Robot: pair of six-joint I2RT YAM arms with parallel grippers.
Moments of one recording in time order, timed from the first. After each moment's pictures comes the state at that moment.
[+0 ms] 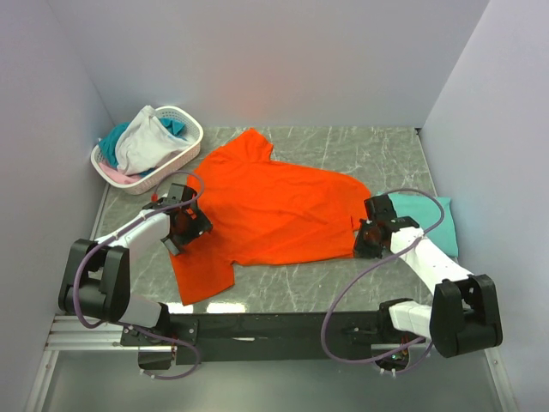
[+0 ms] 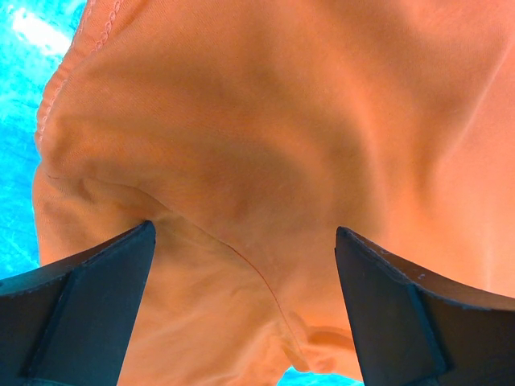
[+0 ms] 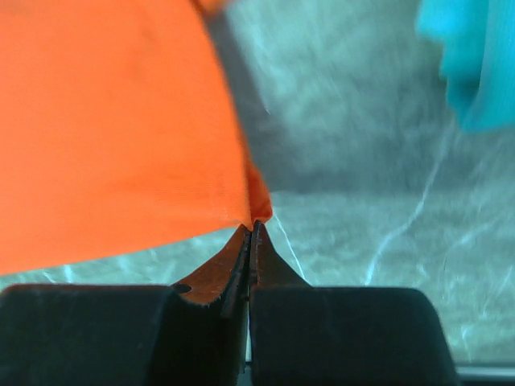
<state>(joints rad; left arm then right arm) -0.22 1.42 0.76 -0.54 -0.13 -0.91 0.18 1.19 0.66 -0.64 -0.01 0.52</state>
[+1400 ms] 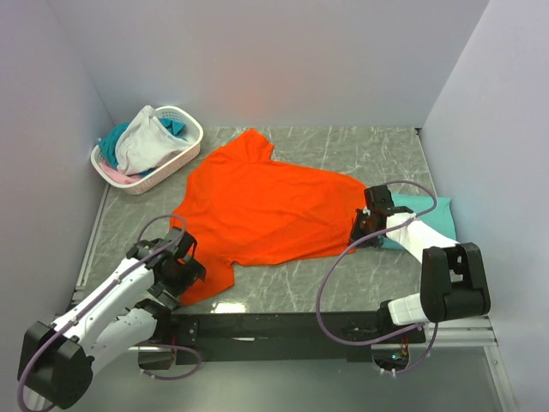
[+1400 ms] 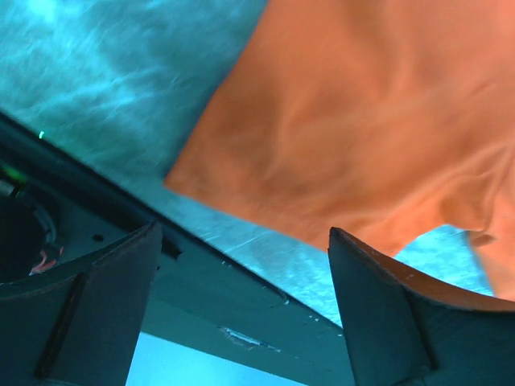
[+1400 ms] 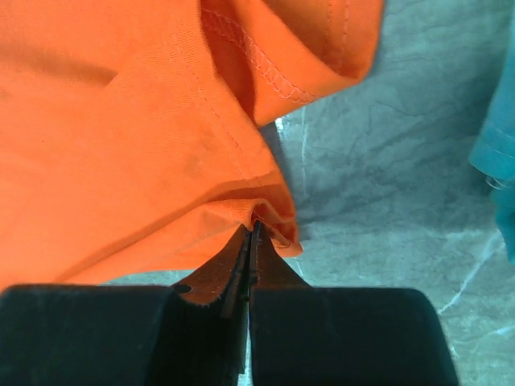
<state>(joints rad) -0.44 0.90 0.55 -1.08 -0.08 -1.37 0.12 1.39 0.71 -0.50 -0.10 0.49</state>
